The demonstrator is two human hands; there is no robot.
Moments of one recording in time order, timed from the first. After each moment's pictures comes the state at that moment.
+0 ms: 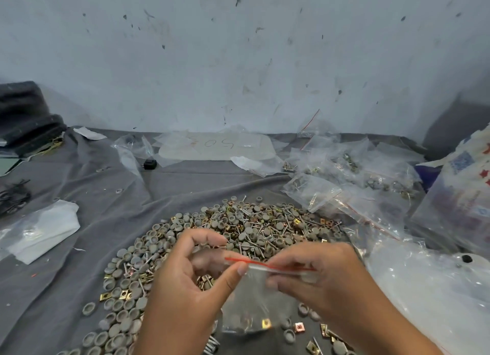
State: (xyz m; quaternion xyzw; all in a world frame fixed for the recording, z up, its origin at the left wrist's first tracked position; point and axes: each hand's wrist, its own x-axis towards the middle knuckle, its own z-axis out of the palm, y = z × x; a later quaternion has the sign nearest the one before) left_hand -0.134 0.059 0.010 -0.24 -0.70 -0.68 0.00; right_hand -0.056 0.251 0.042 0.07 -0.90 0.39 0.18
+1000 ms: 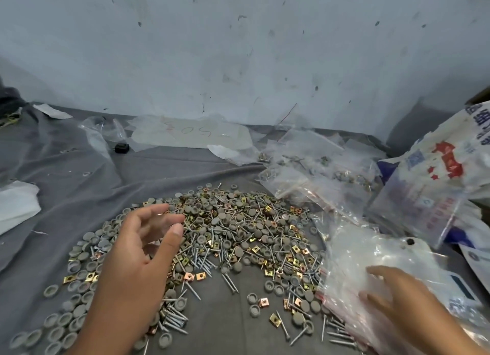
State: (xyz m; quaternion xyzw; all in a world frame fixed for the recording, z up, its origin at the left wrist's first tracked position) left_hand -0.135 0.045 0.017 -0.15 -0.77 -0.62 0.04; right_hand 0.046 0.390 -0.018 -0.36 -0.93 0.09 -0.03
